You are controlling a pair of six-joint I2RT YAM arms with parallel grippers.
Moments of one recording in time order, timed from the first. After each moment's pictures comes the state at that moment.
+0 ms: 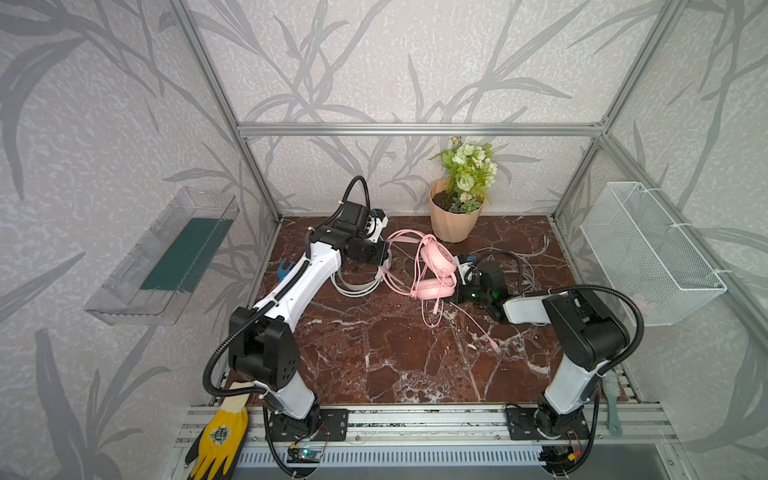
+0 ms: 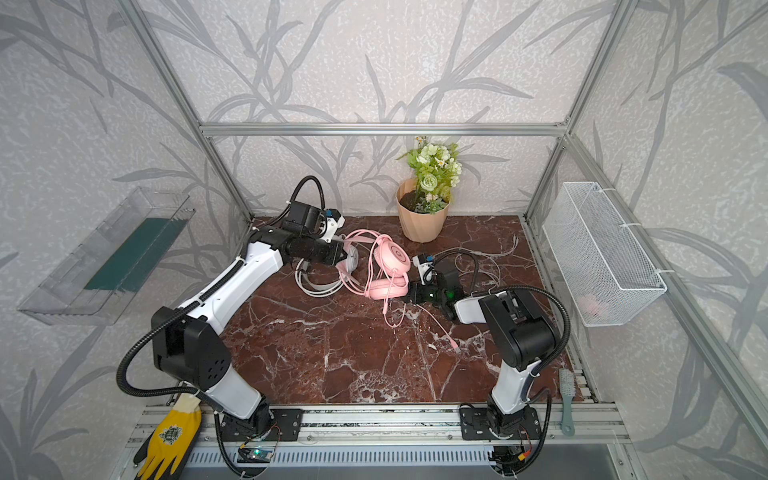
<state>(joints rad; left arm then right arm) -0.33 1.63 1.51 -0.79 0.30 -0.10 0.38 1.82 0.72 0.62 -0.56 0.45</state>
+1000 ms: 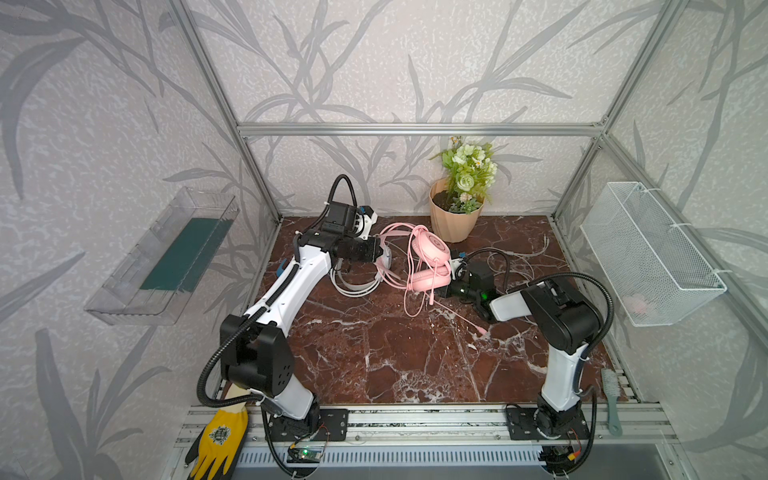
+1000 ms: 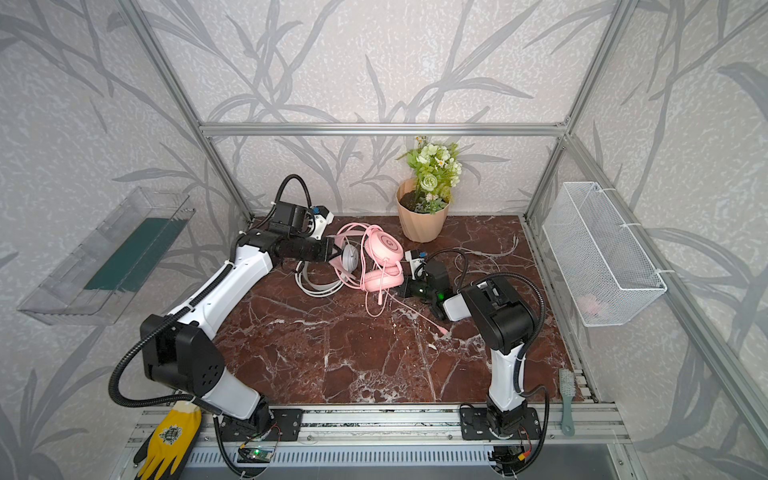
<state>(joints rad) -0.24 1.59 1.46 -0.72 0.39 -0.16 0.43 1.95 0.78 0.86 -0.58 0.61</state>
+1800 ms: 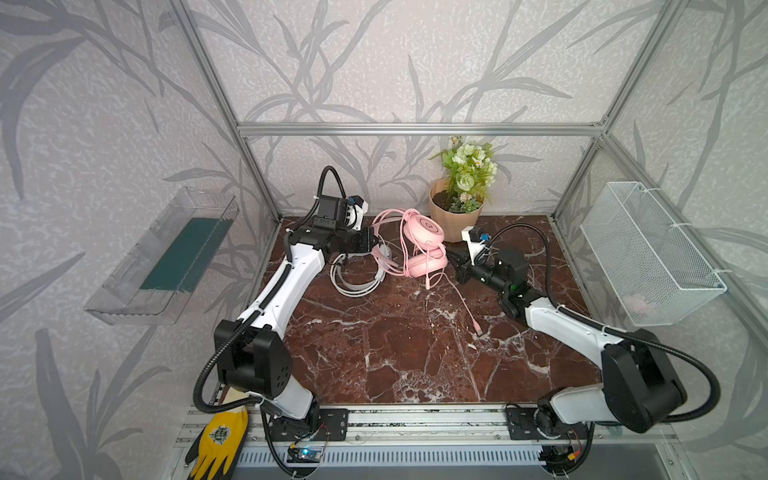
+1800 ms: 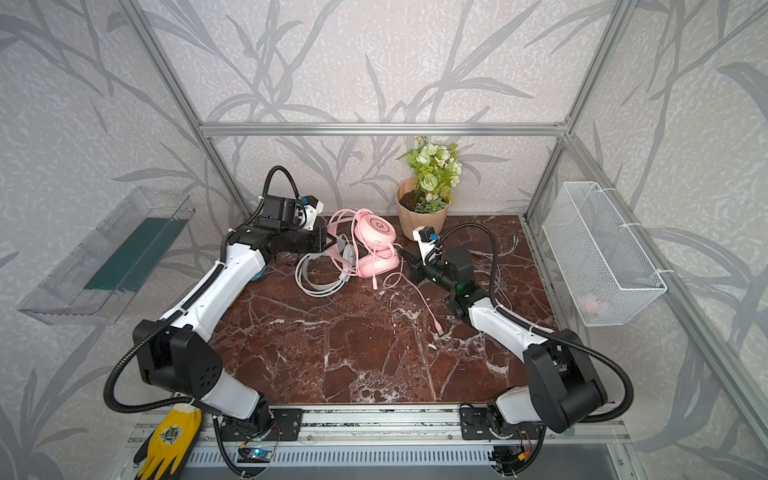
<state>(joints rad) -0.22 1.58 1.50 -0.69 0.40 -0.24 0.42 1.35 0.79 0.46 -0.35 0.03</state>
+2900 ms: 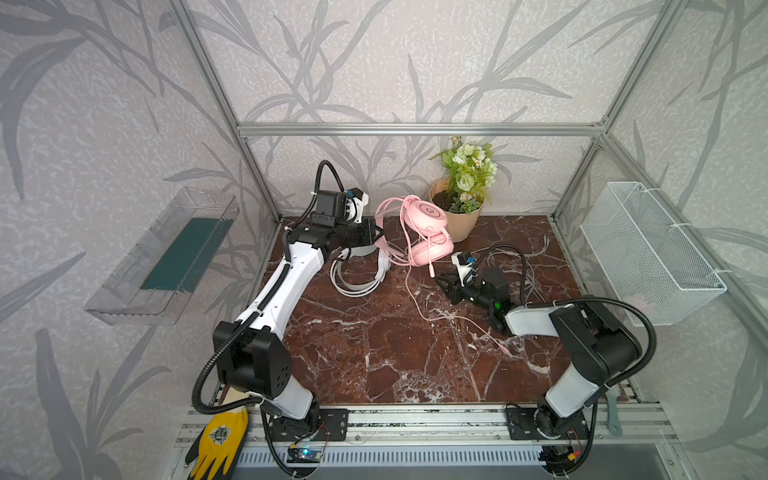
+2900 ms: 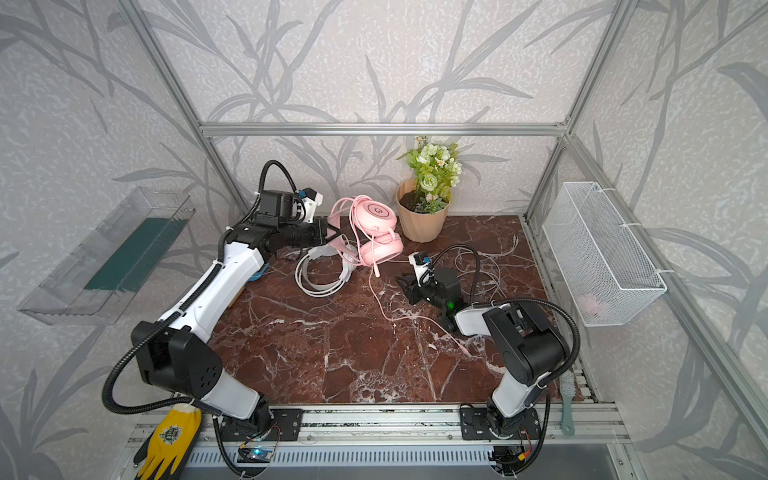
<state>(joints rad) -0.22 1.58 1.54 -0.62 0.49 -0.34 0.45 1.75 0.61 0.88 -0.38 0.25</state>
